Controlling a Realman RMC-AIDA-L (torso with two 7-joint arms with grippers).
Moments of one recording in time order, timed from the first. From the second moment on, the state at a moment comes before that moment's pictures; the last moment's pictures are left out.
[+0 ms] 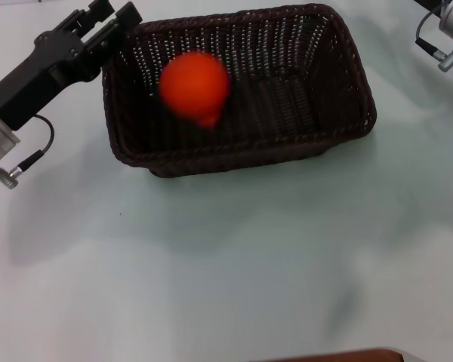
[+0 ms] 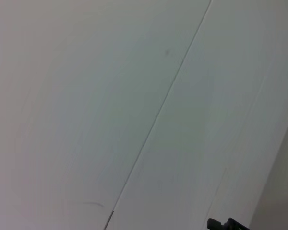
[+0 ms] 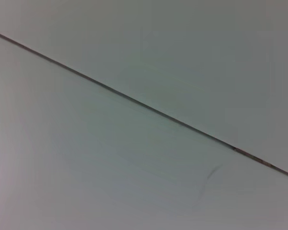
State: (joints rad) left arm -0.54 -2.16 -2.76 -0.35 1.69 -1.54 1.98; right arm 0.68 2.08 -0.37 -0.34 1.54 1.13 1.95
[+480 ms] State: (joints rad) left arm -0.39 -2.16 -2.78 -0.34 1.42 -1.72 2.08; right arm 0.66 2.08 -0.36 -0.33 1.61 1.13 1.84
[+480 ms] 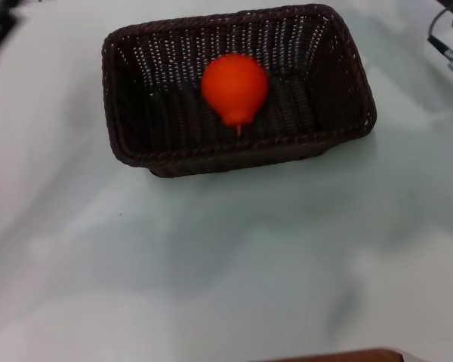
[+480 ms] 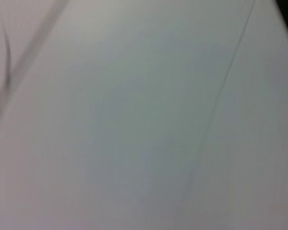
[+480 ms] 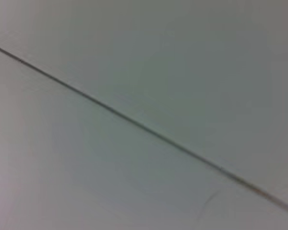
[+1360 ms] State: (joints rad) left arm -0.14 -2.16 -2.86 -0.23 1.00 -1.85 2.28; right arm 0.58 2.09 -0.25 -0.20 2.17 1.22 0.60
